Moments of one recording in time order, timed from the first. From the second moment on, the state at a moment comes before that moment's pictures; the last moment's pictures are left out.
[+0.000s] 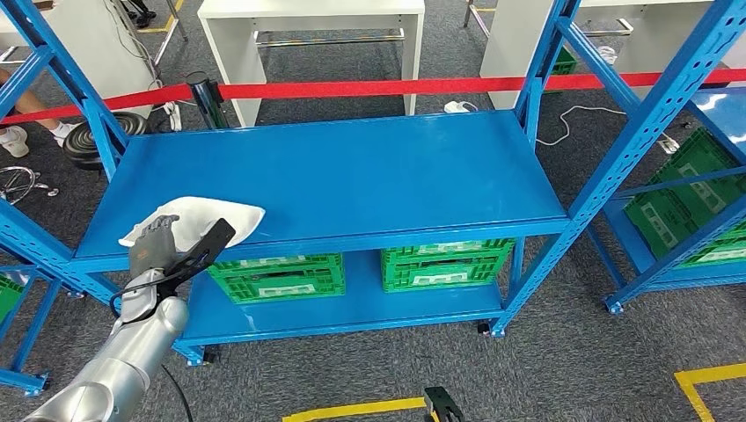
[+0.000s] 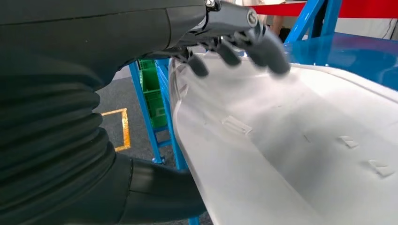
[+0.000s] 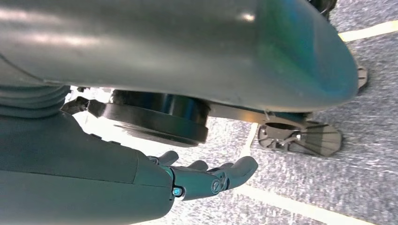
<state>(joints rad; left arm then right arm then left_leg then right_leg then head) -0.67 0.06 -0.25 -0.24 -0.99 0.36 0.02 -0.03 0.05 0.60 -0.14 -0.41 -0.35 0.13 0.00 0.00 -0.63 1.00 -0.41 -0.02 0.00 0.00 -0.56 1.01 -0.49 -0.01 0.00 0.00</state>
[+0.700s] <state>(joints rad) -0.67 0.09 -0.26 -0.23 -1.00 0.41 -0.01 -0.03 0.05 0.62 -0.14 -0.41 -0.34 0.15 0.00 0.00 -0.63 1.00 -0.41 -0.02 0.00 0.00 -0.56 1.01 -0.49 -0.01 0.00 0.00</state>
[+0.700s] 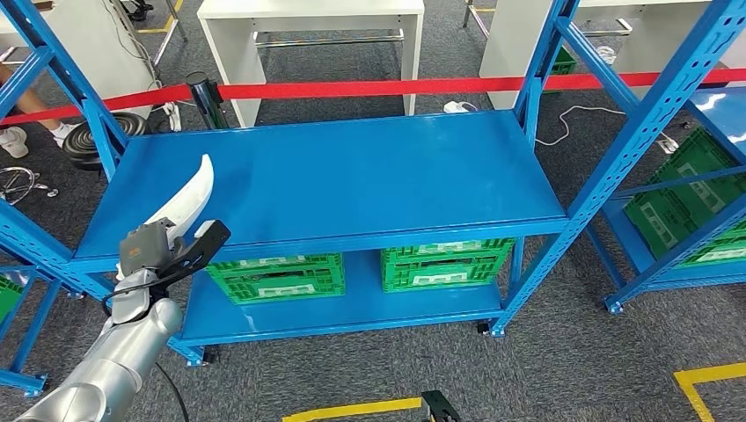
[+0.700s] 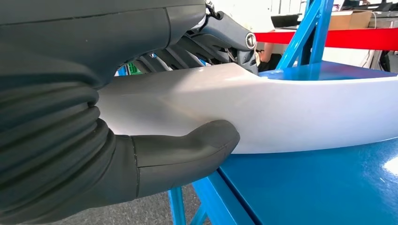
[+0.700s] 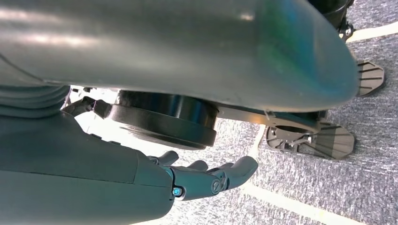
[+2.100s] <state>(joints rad) -0.56 -0.03 -0.28 -0.82 -0.64 0.51 -0.61 -0.05 0.05 0.65 -0.14 -0.43 -0.32 0.15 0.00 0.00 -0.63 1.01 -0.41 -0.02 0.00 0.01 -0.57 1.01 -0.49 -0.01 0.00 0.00</state>
